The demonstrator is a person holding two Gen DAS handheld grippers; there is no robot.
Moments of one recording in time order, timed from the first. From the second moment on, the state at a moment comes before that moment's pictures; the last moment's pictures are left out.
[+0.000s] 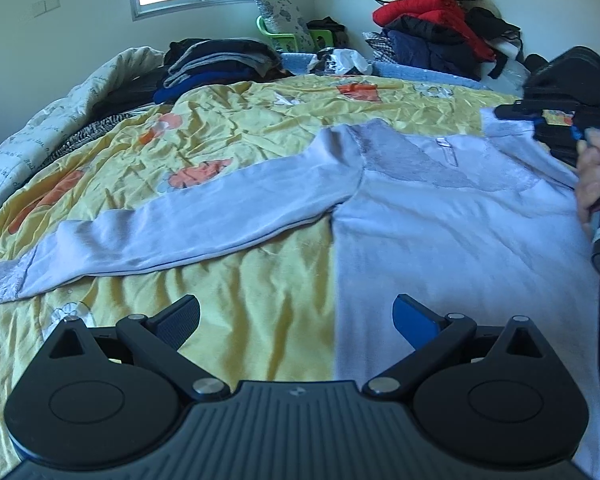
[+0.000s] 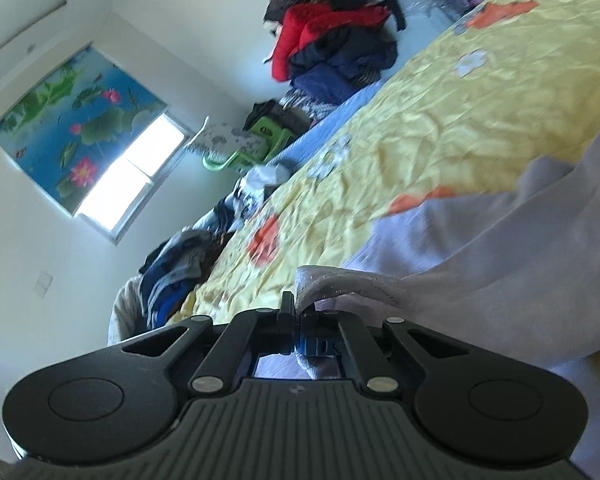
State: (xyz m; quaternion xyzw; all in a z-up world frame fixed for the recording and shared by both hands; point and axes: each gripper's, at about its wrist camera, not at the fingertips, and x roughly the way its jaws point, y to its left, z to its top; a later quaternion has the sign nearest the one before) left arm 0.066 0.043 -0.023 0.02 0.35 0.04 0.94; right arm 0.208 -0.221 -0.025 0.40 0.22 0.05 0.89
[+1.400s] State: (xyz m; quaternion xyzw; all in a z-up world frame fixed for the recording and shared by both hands) left arm 0.060 0.131 -0.023 -0.04 0.35 0.12 0.93; right arm 0.238 -0.033 -0.058 0.36 0.35 0.20 0.84
